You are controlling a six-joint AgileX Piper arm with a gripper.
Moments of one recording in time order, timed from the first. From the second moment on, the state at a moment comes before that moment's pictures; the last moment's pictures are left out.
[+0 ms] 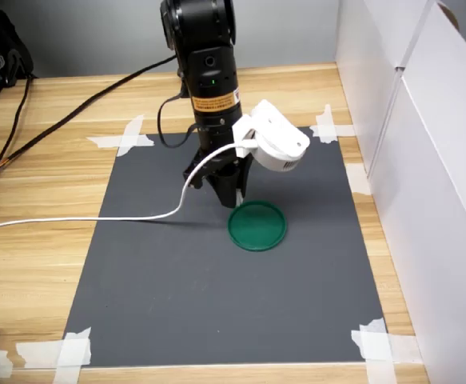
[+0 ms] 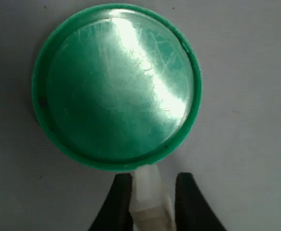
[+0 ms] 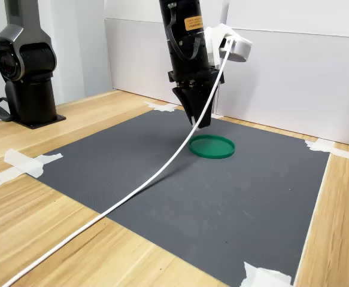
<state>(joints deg) 14.0 95.1 -62.2 1.2 38.5 -47.5</state>
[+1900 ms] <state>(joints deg) 12.7 88.2 -64.5 0.9 38.7 -35.9</state>
